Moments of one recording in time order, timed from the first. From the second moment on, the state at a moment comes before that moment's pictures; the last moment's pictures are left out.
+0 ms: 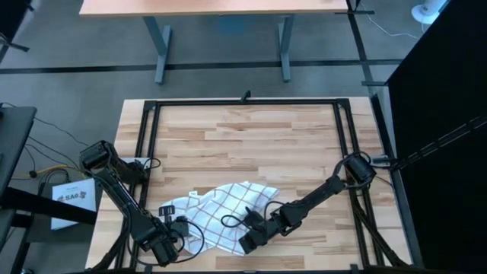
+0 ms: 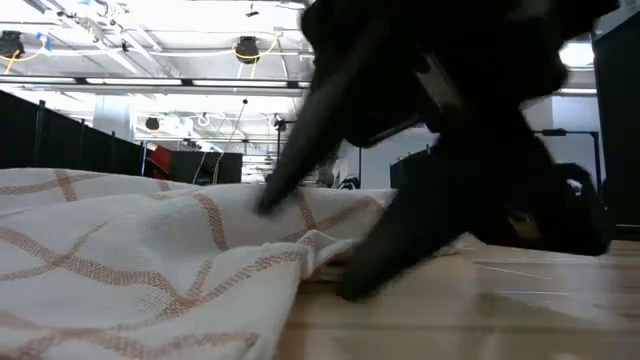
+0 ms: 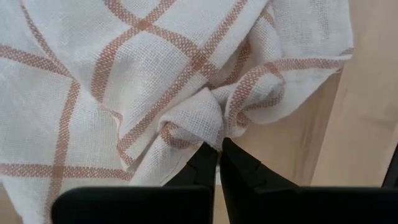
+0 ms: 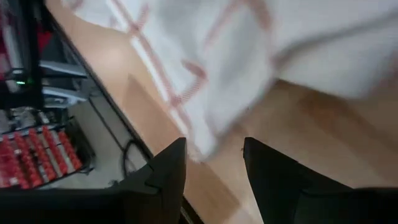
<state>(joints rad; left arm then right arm) -0.96 1.67 1.07 -0.90 -0.15 -1.08 0.52 2.14 1.34 0.03 -0.01 1.54</state>
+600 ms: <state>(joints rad) -0.95 1.67 1.07 -0.90 -0.15 -1.07 0.51 2.21 1.42 0.06 0.00 1.40</state>
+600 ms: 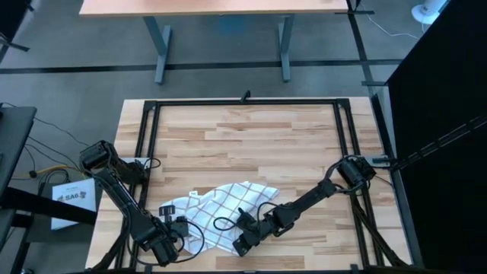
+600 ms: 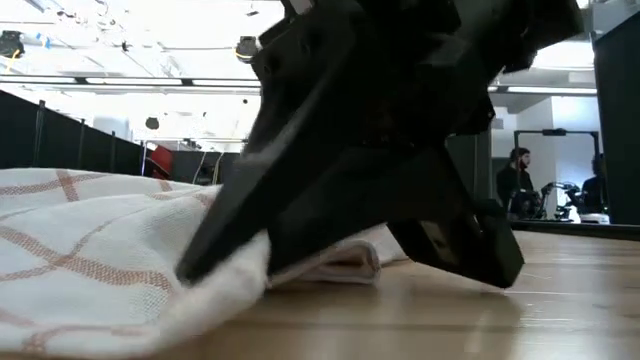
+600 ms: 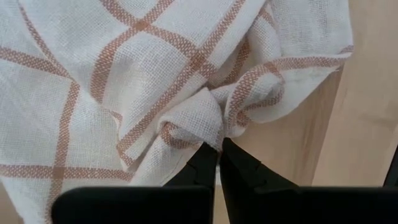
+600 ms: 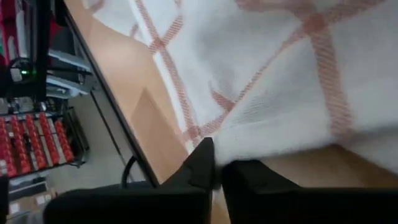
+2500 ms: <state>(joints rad) -0.93 1.67 1.22 -1.07 -0.19 -1.02 0.49 1.69 1.44 -0.42 0.29 0.78</state>
